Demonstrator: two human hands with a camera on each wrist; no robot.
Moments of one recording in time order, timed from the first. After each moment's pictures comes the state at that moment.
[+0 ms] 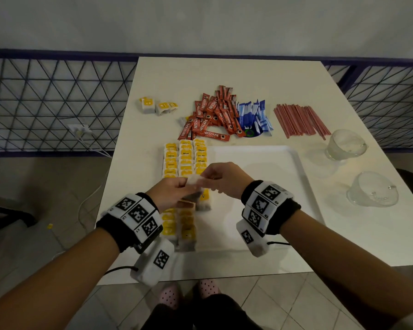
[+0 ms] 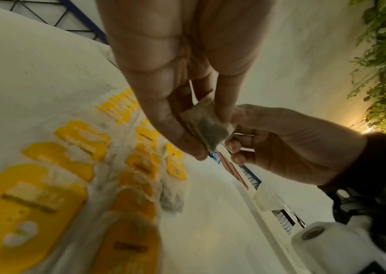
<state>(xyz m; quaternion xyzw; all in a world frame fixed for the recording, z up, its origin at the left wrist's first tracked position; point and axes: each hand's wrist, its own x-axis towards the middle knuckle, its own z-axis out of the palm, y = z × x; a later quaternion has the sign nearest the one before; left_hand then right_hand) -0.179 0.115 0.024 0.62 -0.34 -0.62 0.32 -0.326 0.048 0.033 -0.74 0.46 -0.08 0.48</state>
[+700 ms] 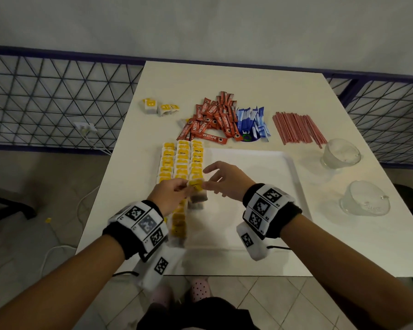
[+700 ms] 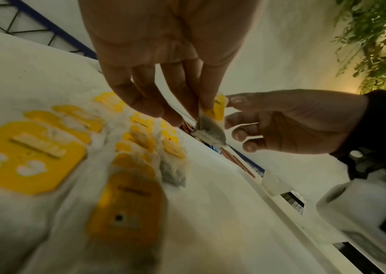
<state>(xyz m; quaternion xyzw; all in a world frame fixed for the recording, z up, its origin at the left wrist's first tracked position) -0.198 0.125 0.010 0.72 -0.46 -0.42 0.30 -0.348 0.049 0.034 -0.72 0.47 -0.07 0.50</state>
